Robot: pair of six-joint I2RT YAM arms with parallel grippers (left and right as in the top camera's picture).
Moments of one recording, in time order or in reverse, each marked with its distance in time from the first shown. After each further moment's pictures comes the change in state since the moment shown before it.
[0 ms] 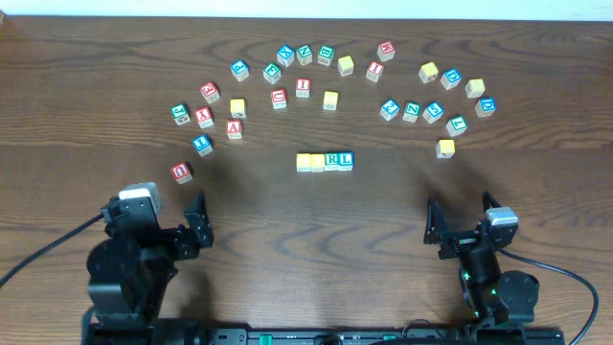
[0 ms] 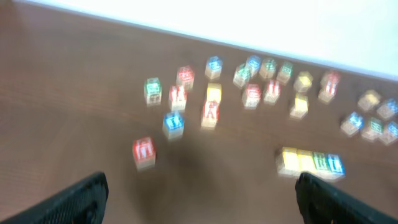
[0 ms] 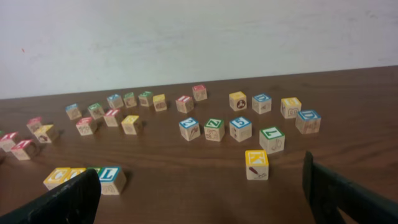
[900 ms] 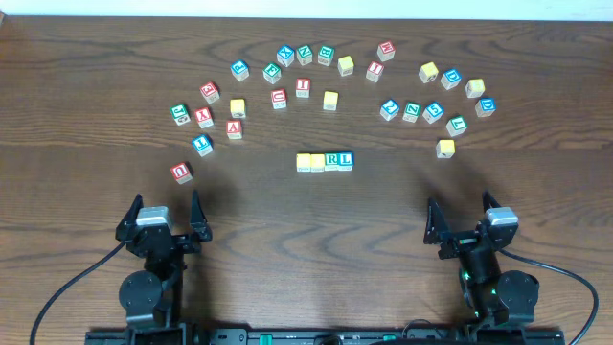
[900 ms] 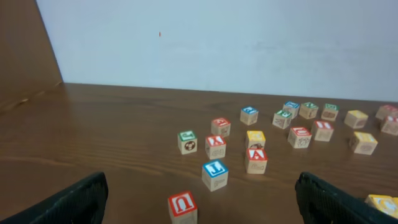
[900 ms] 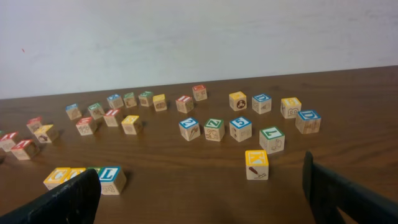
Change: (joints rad) left arm 0.108 -0.360 -0.573 0.546 -0.016 0.182; right arm 0.000 0.000 0.000 0.000 0.000 0.000
